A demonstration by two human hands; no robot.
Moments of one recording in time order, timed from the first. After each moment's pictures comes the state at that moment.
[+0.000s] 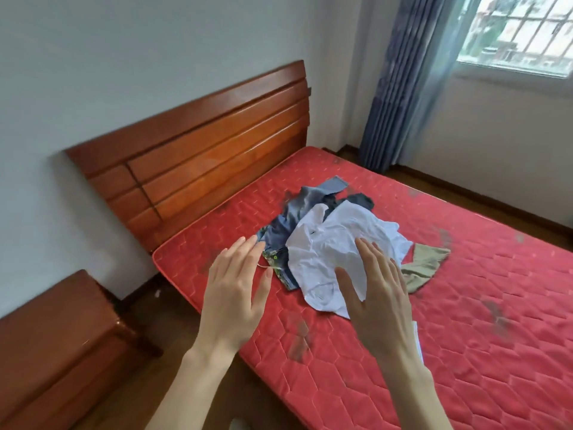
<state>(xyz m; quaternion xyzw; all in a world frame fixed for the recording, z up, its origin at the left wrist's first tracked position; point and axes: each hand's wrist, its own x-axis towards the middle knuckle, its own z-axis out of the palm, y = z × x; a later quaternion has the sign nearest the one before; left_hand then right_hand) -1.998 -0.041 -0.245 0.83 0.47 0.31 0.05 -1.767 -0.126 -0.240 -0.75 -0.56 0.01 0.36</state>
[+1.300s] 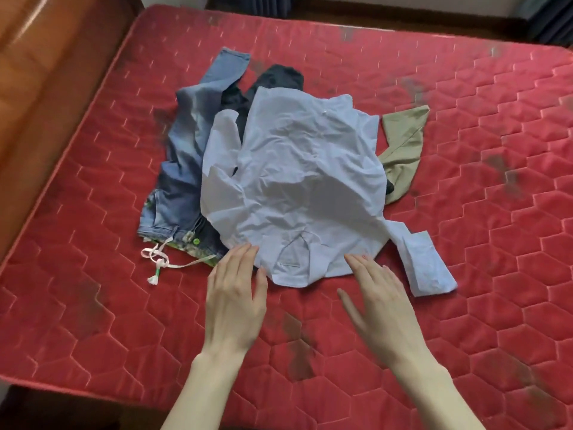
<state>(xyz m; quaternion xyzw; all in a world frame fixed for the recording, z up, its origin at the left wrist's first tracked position) -1.826 0.234 -0.618 0.89 0.38 0.11 0.24 -1.664 0.044 -0.618 -0.89 -0.41 0.11 0.16</state>
